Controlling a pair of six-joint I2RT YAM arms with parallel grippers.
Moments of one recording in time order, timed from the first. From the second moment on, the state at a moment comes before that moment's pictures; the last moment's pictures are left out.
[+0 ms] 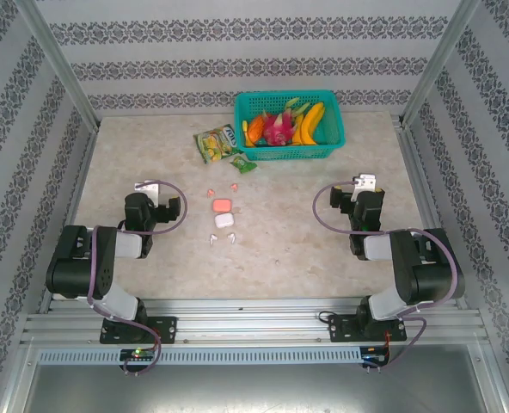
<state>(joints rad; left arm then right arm) 0.02 1.57 0.40 0.70 0.00 0.01 0.04 1.52 0.36 0.82 0.17 0.04</state>
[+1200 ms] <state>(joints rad) 0.02 1.49 0.58 0.43 -0.02 0.01 0.08 1.44 0.38 0.74 0.23 0.03</state>
